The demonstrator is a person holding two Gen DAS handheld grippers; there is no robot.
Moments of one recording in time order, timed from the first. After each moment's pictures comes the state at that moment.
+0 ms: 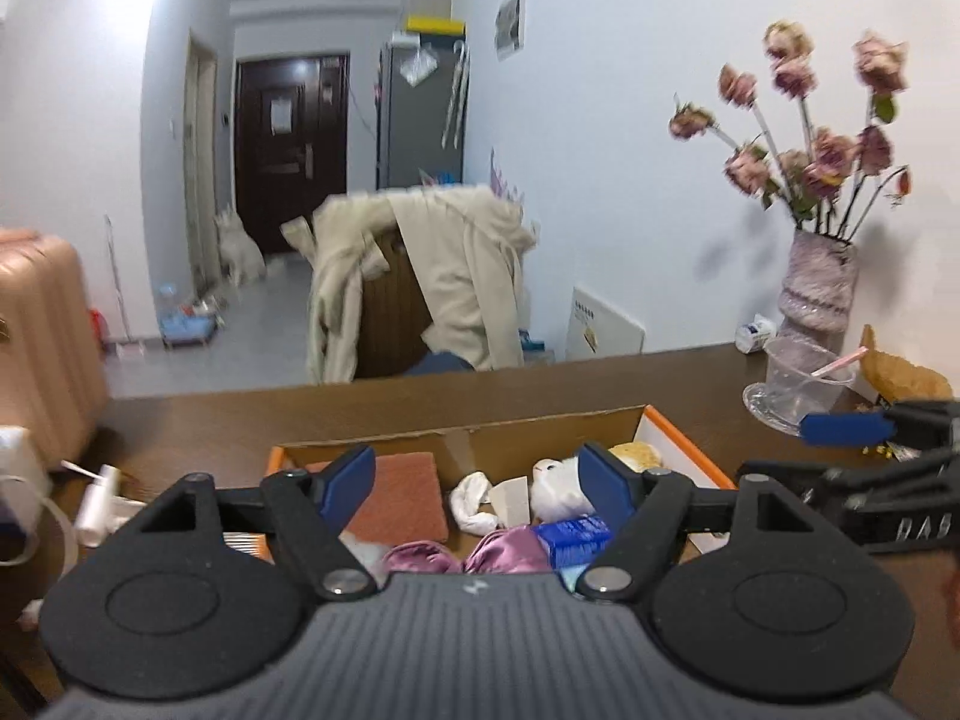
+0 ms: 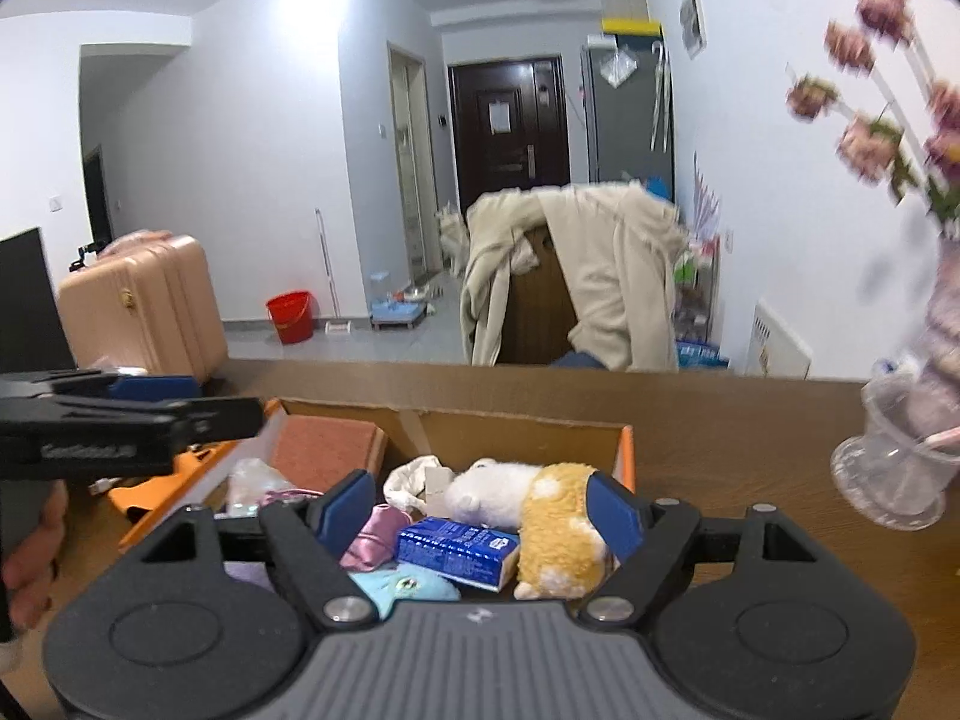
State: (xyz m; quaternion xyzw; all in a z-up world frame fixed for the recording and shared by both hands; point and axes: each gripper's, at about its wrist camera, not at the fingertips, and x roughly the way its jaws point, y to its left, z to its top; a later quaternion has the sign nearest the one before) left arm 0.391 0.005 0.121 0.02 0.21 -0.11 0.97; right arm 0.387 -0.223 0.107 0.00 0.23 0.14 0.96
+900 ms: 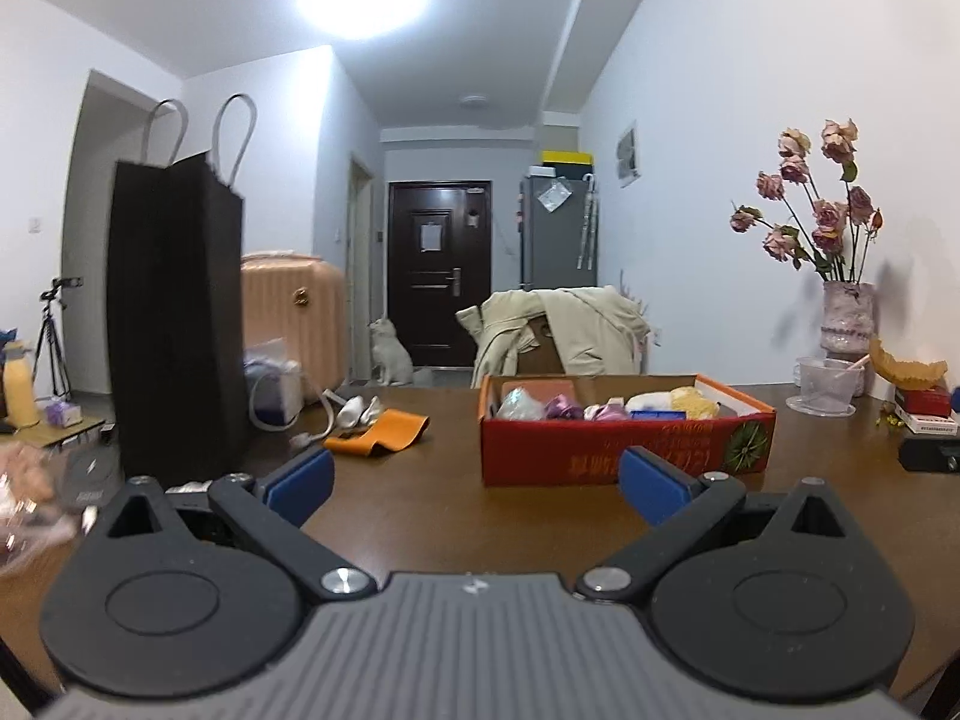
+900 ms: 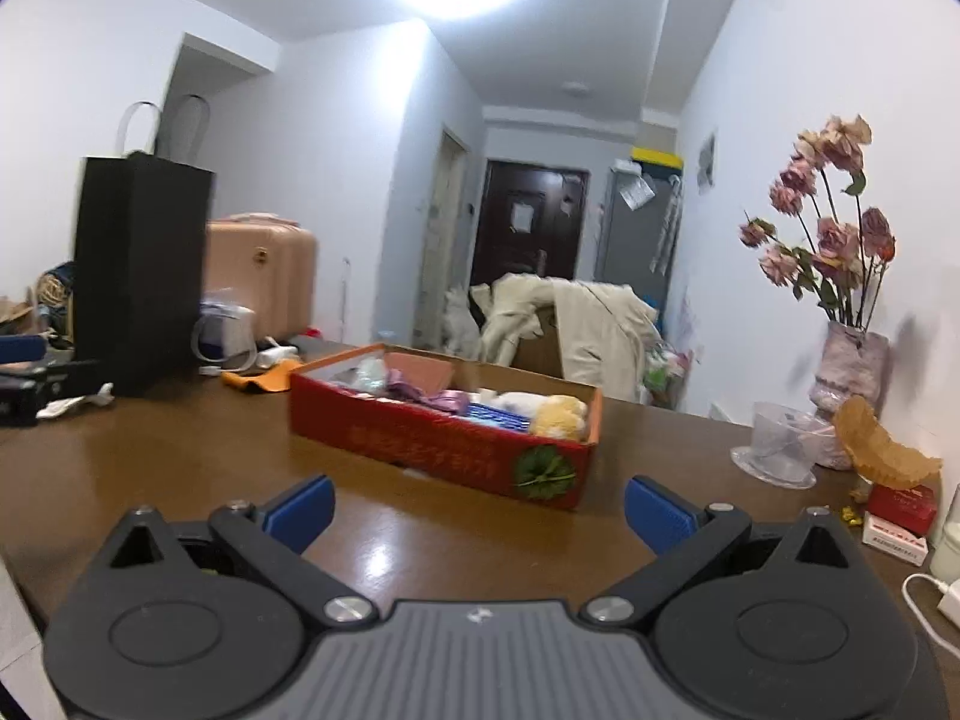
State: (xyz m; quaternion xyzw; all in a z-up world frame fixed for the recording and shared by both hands) left arm 0.050 0.060 0.037 0.00 0.08 0.03 1.00; right arm 0.083 -0.223 0.040 -0.08 0.12 0.13 0.98
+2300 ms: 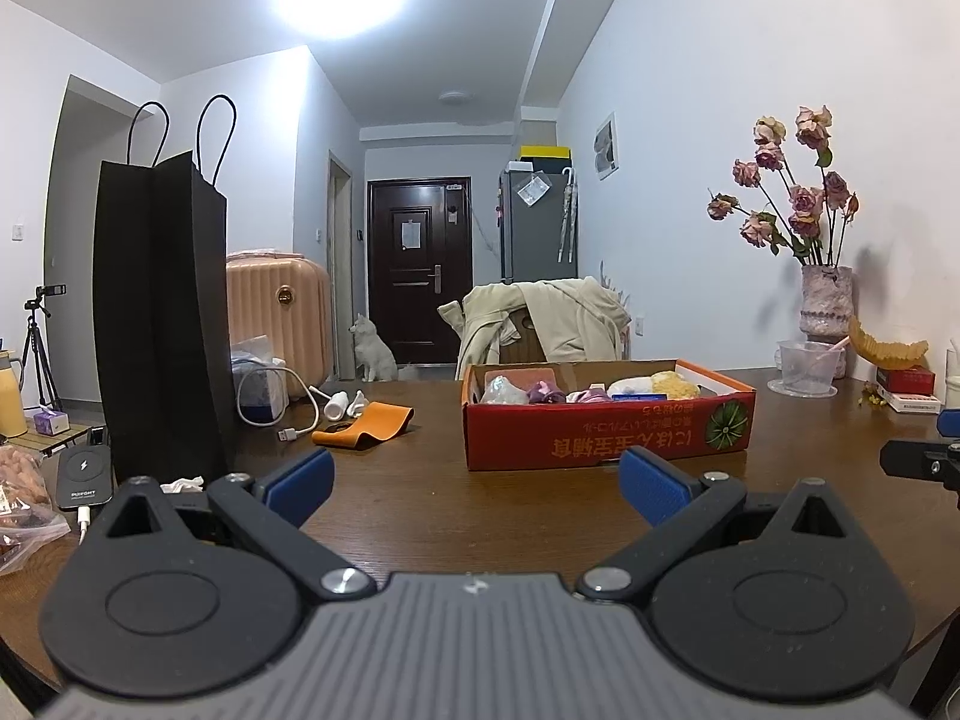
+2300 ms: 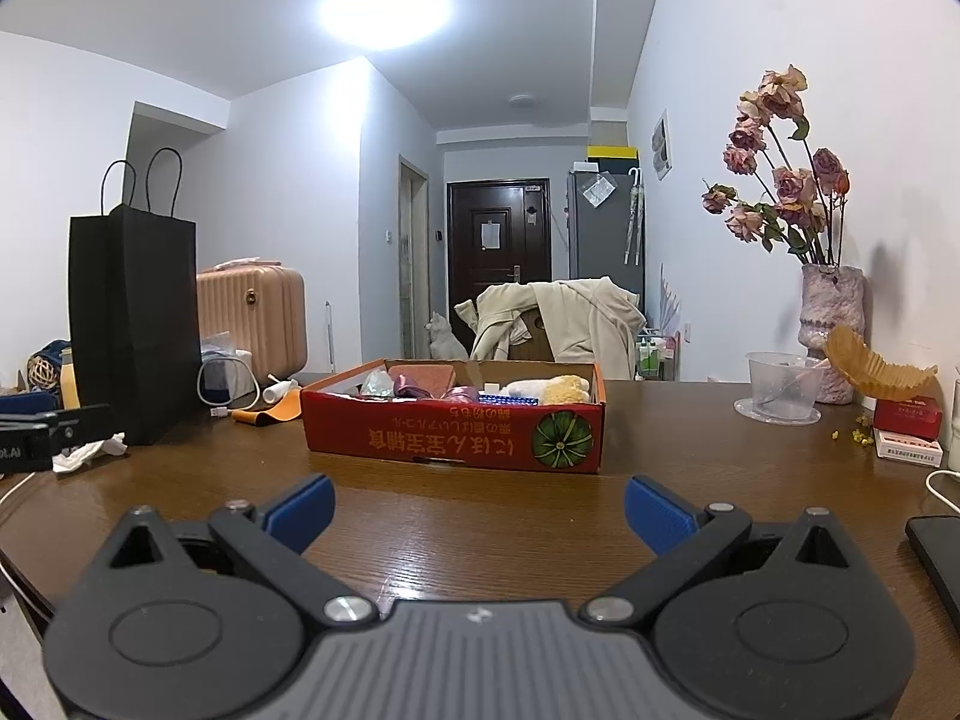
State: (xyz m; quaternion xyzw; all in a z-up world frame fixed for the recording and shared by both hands) left arm 0.042 0.061 0.033 0.01 0.08 0.01 1.00; right arm 0.070 -0.221 0.017 0.00 0.11 0.12 0.99
